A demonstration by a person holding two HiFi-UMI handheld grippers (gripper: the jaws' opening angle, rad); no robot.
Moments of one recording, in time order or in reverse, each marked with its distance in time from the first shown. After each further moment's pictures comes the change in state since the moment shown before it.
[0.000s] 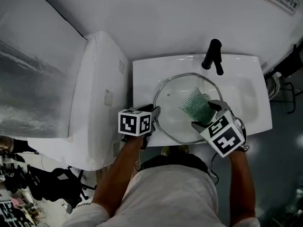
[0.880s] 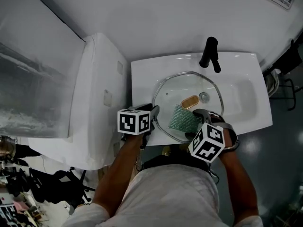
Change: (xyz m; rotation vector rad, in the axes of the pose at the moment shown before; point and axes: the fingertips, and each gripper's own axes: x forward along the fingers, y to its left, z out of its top) left arm 0.000 -0.001 0.000 0.009 0.004 0.005; right arm 0.039 0.057 -0.029 -0.331 0.085 0.090
